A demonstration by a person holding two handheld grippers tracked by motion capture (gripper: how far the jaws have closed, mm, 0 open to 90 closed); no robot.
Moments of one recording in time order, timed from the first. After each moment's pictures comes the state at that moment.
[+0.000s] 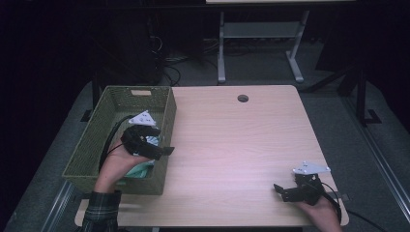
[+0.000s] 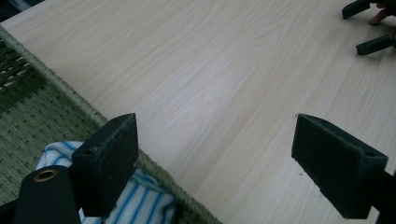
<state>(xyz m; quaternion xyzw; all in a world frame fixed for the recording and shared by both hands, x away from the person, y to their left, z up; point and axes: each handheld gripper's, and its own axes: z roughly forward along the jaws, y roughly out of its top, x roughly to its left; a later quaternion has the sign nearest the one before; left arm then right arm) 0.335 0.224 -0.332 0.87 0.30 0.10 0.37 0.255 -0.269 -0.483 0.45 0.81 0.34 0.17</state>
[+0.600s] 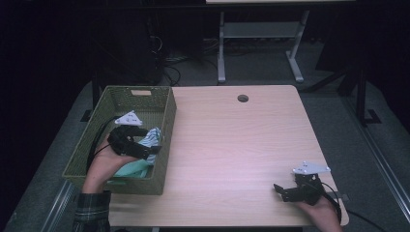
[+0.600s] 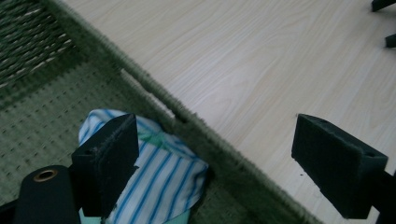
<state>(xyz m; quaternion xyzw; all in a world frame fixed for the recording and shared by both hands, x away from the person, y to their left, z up) 0.335 0.258 -0.335 0.86 0.33 0.12 0.36 0.255 -0.269 -0.483 0.45 0.81 0.34 0.17</state>
